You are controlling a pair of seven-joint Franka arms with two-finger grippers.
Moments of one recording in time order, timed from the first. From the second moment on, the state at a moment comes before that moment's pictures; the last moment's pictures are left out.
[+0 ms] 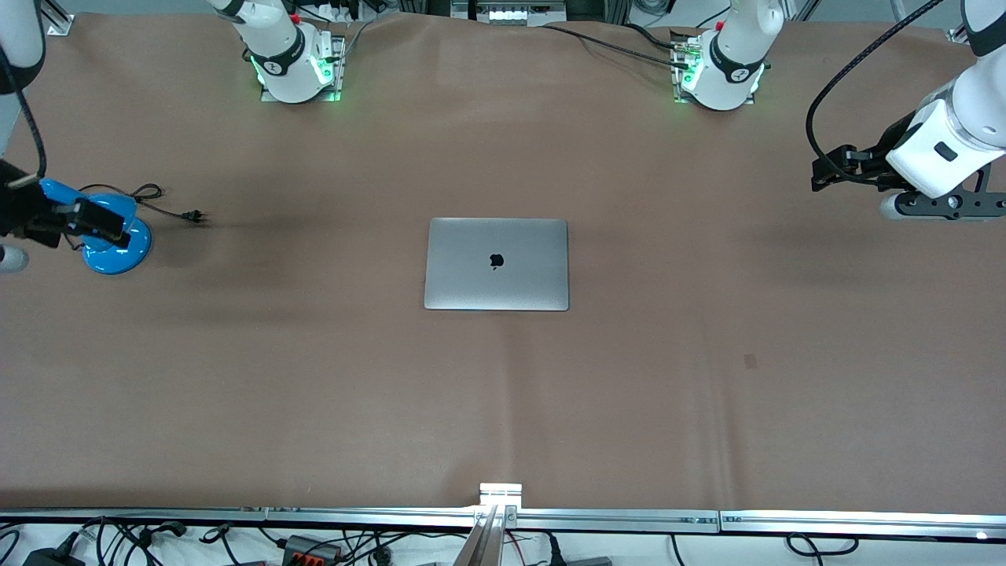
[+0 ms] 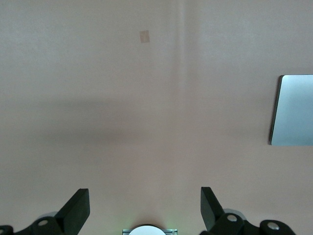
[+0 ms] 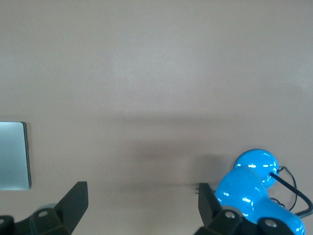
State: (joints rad) left arm 0.06 0.00 -0.12 -1.66 -0.01 1.49 -0.07; right arm 0.00 0.12 -0.02 -1.52 -0.02 1.64 -0.03
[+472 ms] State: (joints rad) left arm 0.06 0.00 -0.12 -1.66 -0.01 1.49 -0.07; right arm 0.00 -0.04 -0.02 -1.72 -0.02 1.66 -0.03
